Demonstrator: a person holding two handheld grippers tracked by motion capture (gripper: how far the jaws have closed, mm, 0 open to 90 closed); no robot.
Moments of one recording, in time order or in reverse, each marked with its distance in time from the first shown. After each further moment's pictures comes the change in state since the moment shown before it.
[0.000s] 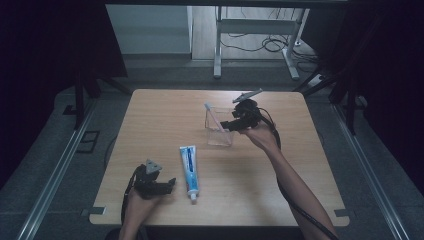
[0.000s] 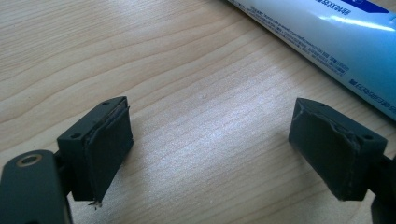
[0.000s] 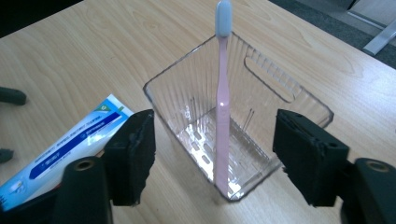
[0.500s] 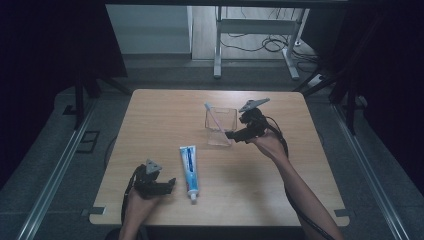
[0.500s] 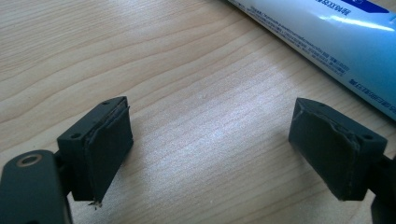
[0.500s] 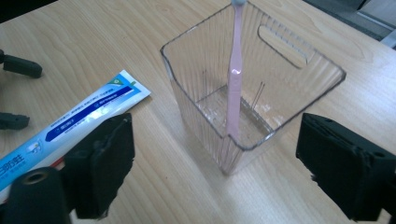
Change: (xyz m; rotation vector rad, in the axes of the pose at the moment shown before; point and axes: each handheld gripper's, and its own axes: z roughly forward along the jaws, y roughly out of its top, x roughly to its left) left arm 0.000 0.000 0.000 0.000 0.001 0.000; right arm 0.005 -0.027 -0.015 0.001 0.025 -0.025
